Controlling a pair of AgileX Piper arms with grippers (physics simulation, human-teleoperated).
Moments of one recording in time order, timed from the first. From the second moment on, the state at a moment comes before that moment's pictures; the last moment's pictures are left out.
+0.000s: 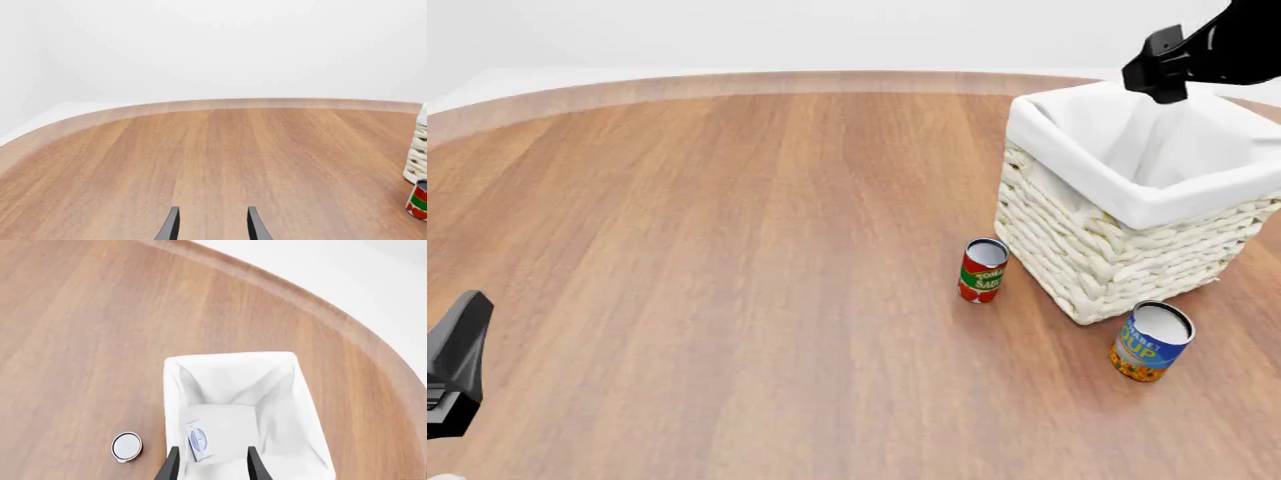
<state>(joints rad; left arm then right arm) 0.00 0.01 0.00 0.00 0.00 0.04 1.27 -1.21 0.59 -0.27</state>
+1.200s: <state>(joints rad) 0.00 0.01 0.00 0.00 0.00 0.09 0.98 -1.19 0.79 -0.21</state>
